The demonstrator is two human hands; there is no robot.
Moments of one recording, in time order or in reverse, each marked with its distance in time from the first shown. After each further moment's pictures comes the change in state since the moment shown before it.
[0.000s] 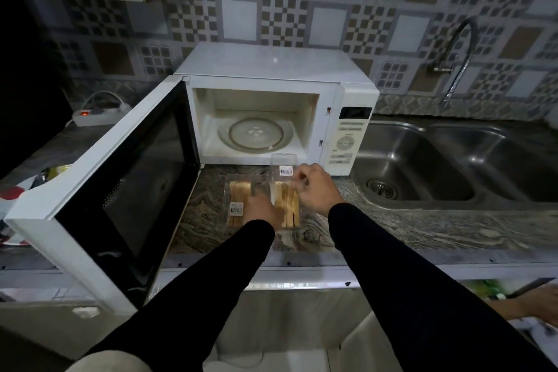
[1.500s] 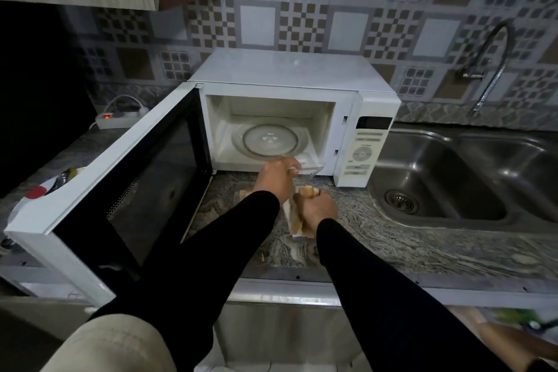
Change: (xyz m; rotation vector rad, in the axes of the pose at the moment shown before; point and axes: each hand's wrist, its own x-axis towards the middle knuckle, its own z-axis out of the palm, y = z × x) left_hand 0.047 0.040 -0.038 -0.022 0.195 0.454; right_hand 0.014 -0.013 0.031 0.391 0.082 0.635
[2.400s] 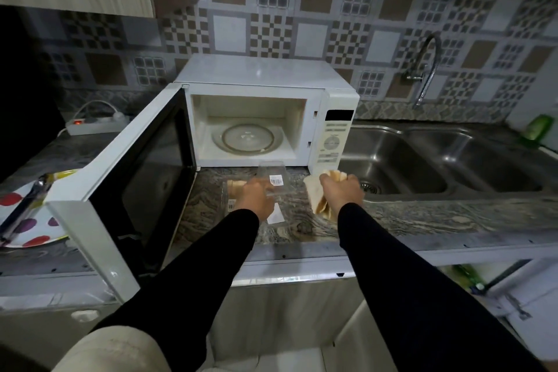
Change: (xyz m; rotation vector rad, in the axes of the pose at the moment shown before) left_hand -0.068 -0.027 0.000 0.153 -0.144 0.000; right_hand -0.064 0.015 -0.074 0.225 0.296 0.003
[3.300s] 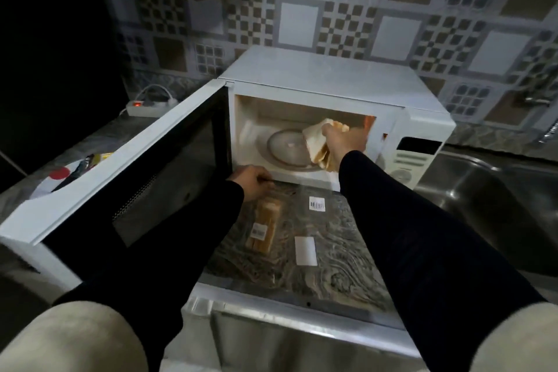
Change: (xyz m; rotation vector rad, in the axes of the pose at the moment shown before) left_hand 0.098 -0.076 -0.047 -0.016 -0.088 -0.232; right_hand 0.099 -0.121 0.126 0.070 -0.322 -0.148
